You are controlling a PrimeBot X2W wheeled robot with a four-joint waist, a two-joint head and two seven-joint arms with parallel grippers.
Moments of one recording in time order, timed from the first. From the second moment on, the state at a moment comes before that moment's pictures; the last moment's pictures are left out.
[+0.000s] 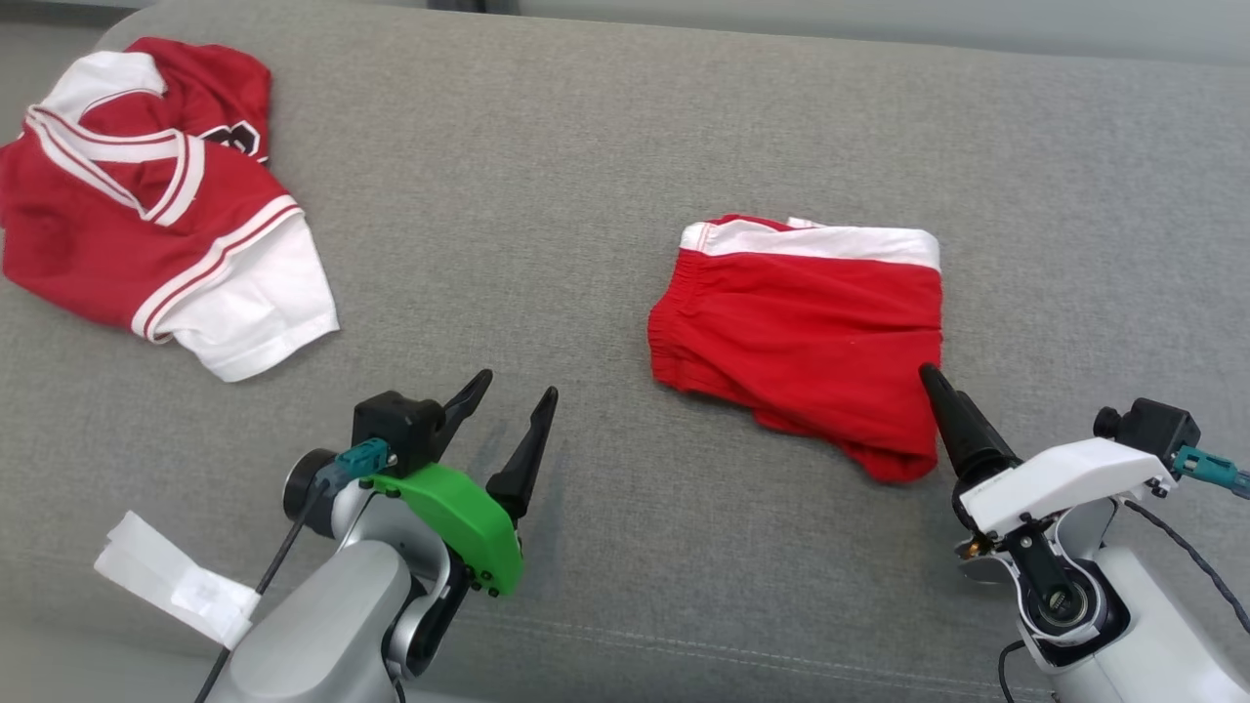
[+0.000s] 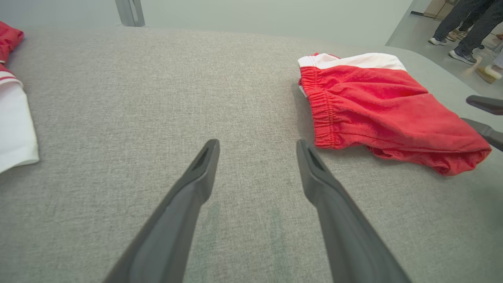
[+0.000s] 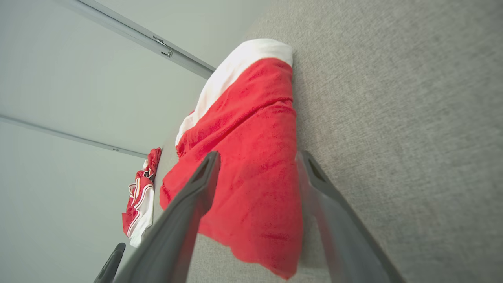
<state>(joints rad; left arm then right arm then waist) -0.50 0.19 -0.85 0.47 -0.77 -0.02 -0.24 -0.14 -0.21 0.32 0.26 1.14 -0.02 -0.06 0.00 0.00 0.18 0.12</state>
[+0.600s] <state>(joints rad) -0.38 0.31 -0.69 0.17 -0.71 0.09 -0.25 -0.22 -0.26 0.28 0.37 1.18 0.01 -0.01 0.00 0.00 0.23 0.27</state>
